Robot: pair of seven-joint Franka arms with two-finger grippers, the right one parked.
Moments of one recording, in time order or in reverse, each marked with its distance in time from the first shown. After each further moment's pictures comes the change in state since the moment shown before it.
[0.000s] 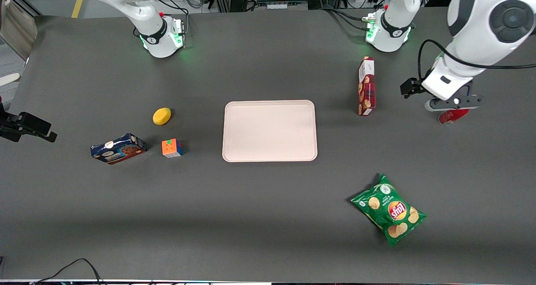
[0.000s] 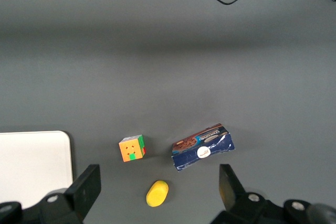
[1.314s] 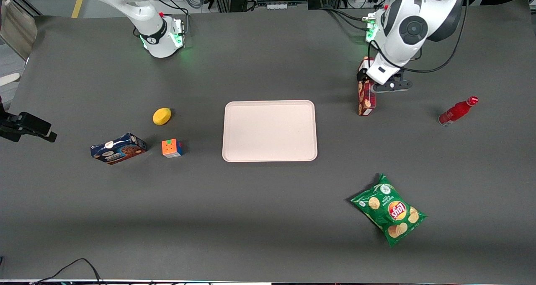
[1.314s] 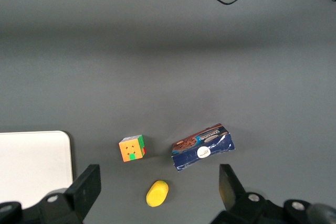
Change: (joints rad) arm -0.023 -0.145 -0.242 -0.575 -0.207 0.406 -0.112
